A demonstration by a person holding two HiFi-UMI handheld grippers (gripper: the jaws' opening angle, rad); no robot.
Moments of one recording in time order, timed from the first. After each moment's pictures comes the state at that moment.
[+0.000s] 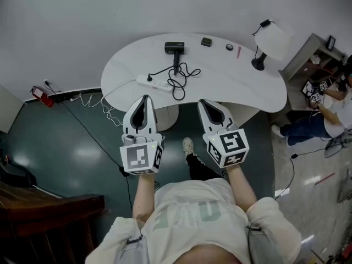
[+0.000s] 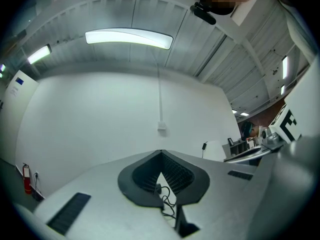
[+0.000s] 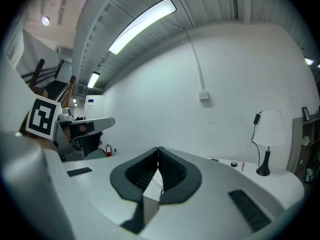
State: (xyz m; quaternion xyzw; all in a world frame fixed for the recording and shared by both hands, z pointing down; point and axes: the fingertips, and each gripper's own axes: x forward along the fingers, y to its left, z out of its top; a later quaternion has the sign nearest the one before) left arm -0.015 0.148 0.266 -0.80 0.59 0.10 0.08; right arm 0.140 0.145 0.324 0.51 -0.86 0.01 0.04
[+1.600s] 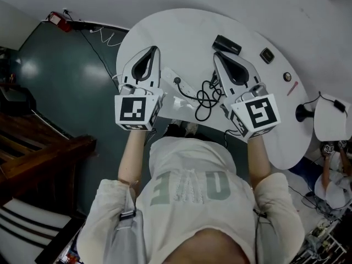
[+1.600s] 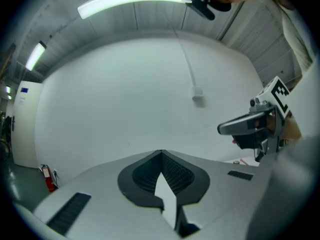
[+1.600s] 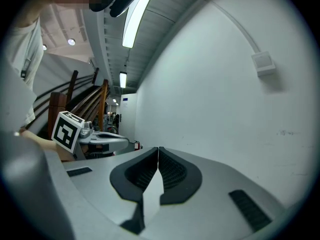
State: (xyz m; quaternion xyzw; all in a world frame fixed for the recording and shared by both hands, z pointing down) left arm -0.122 -0.153 0.292 -0.74 0.68 -0.02 0.01; right arm 0.020 -0.178 0.275 0.27 -0.96 -0.01 0.09
